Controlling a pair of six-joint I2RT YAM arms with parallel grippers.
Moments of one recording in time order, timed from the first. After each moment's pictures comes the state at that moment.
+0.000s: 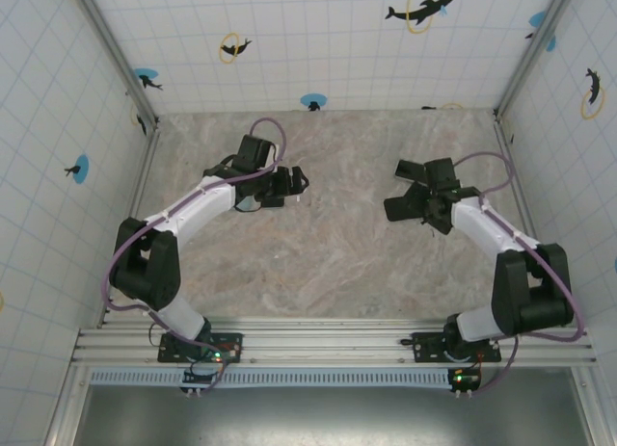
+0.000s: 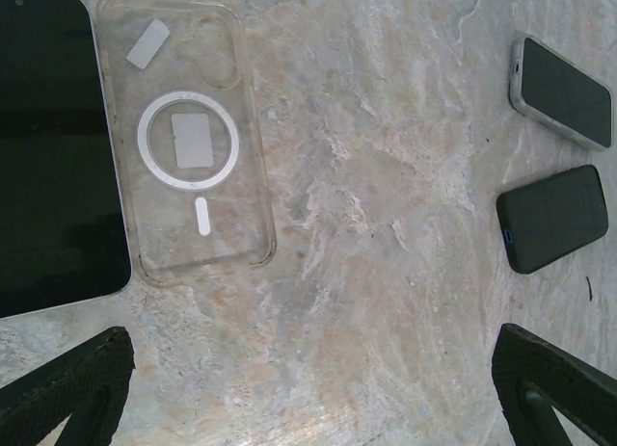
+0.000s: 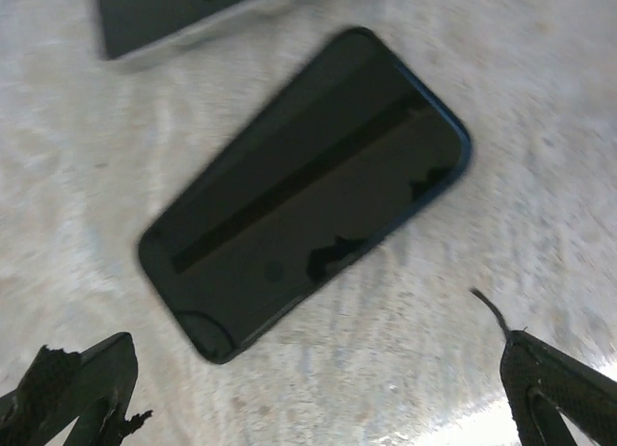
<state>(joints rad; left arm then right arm) -0.46 1.65 1.20 -0.45 0.29 -0.48 0.23 1.49 0.91 -0.56 0.11 0.86</state>
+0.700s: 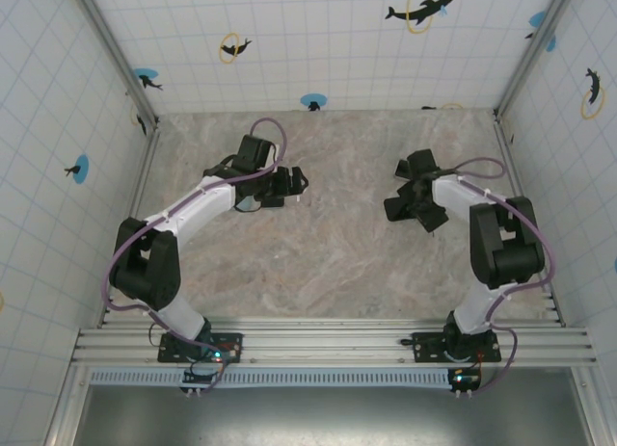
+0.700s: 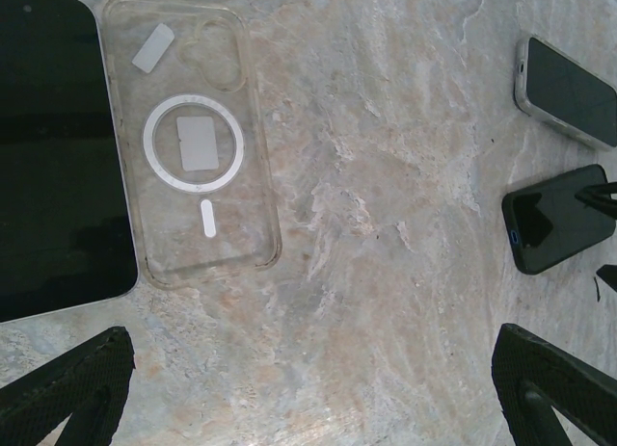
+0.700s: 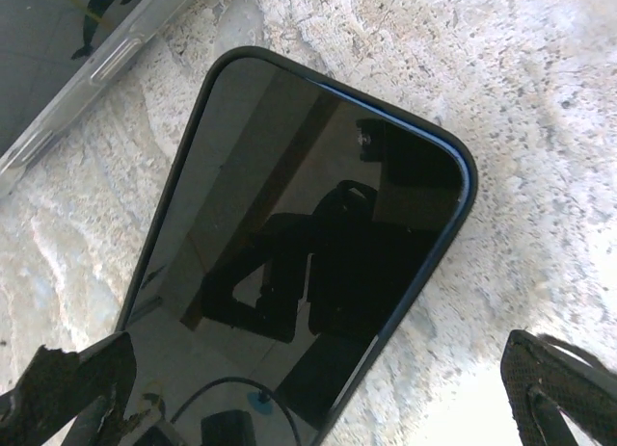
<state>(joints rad) -0.46 1.65 1.20 -0.45 0.28 -0.47 0.23 1.76 1.08 -0.58 0.17 1.17</state>
